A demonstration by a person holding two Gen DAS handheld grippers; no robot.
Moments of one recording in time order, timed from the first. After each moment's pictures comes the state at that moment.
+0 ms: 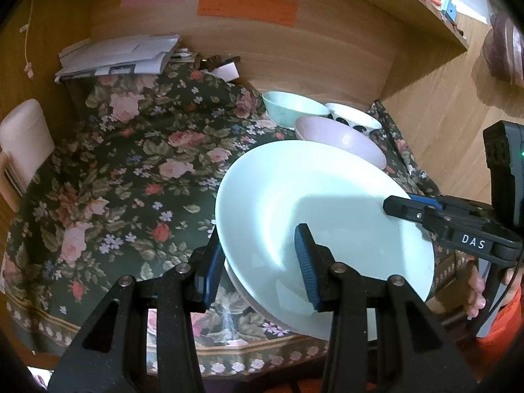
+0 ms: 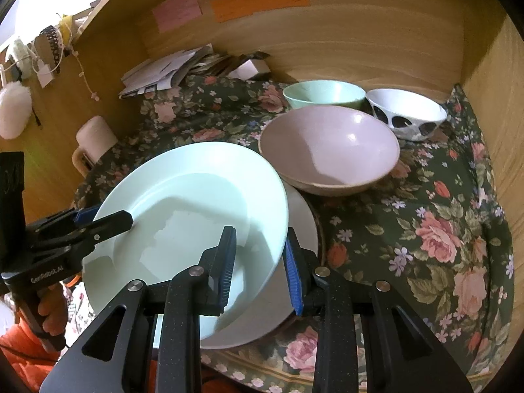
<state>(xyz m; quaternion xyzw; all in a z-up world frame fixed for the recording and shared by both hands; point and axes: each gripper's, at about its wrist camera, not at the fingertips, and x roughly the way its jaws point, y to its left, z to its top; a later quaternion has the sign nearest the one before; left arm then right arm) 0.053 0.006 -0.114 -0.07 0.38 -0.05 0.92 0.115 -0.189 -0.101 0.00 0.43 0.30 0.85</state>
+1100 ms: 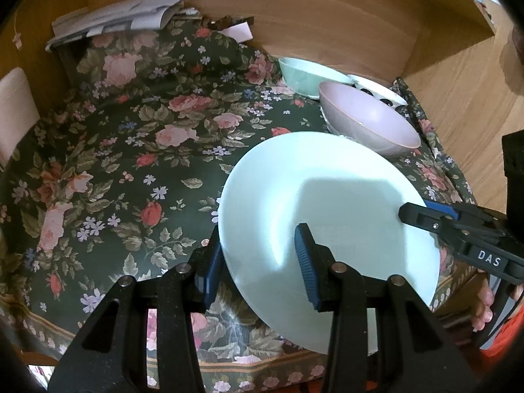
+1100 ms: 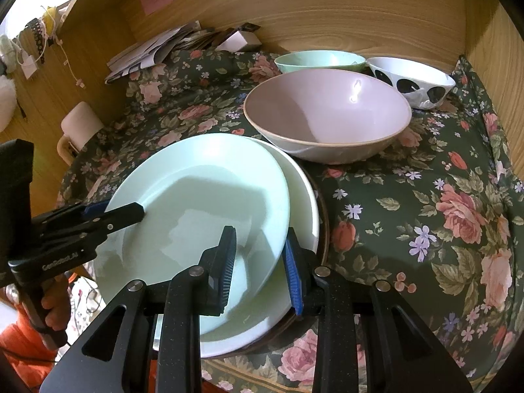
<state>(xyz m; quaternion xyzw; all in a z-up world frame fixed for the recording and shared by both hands) 0.084 0.013 -0.158 -0.08 0.43 -0.03 0.90 0.123 -0.184 -0.136 0.01 0.46 0.29 0.84</state>
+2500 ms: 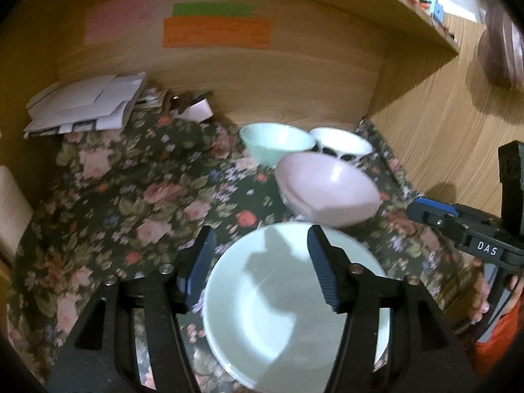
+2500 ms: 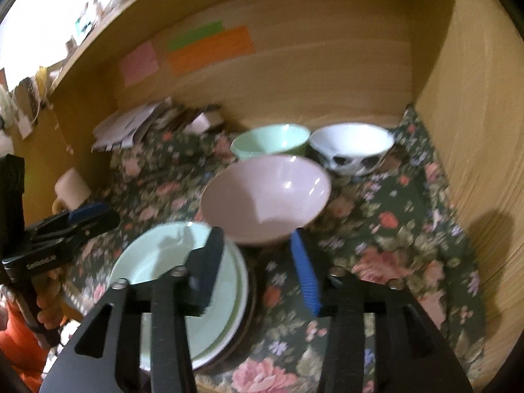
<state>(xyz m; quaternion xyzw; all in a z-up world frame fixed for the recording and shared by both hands) 0.110 -0.008 -0.088 -0.04 0.34 -0.09 0.93 0.130 -0.236 -0.073 0.04 0.36 0.23 0.91</state>
